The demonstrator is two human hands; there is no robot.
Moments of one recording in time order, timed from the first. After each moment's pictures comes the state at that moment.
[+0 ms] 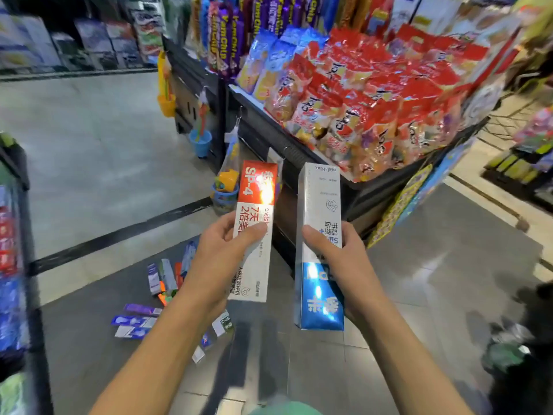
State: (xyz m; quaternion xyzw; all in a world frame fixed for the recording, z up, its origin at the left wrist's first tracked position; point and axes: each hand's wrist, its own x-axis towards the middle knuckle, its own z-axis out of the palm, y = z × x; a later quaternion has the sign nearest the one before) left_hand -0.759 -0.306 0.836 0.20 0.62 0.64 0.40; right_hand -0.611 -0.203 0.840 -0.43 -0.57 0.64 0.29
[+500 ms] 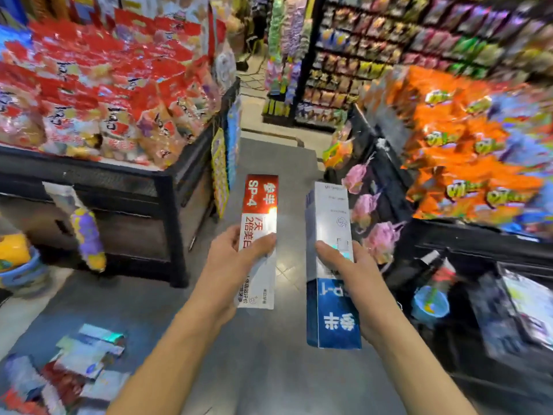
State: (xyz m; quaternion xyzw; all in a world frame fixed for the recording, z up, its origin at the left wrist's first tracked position) left_hand -0.575 -0.316 0.868 0.45 0.45 0.44 0.63; right_hand -0.391 -0.376 0.877 -0.60 -0.33 0.49 0.54
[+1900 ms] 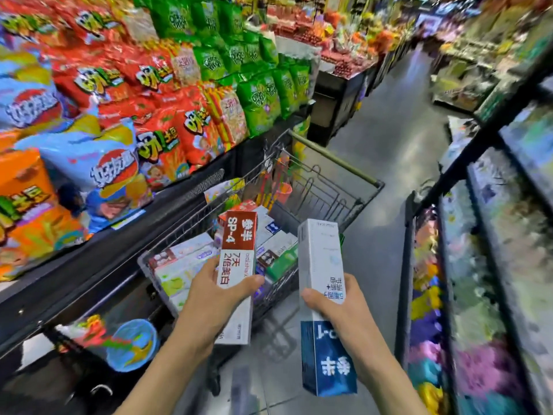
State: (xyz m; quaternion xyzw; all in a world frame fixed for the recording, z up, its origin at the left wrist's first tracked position) left_hand 0.395 -0.500 0.807 0.65 0.19 0.05 0.73; right_hand 0.409 -0.705 0.835 -0.74 0.07 0.13 0.66
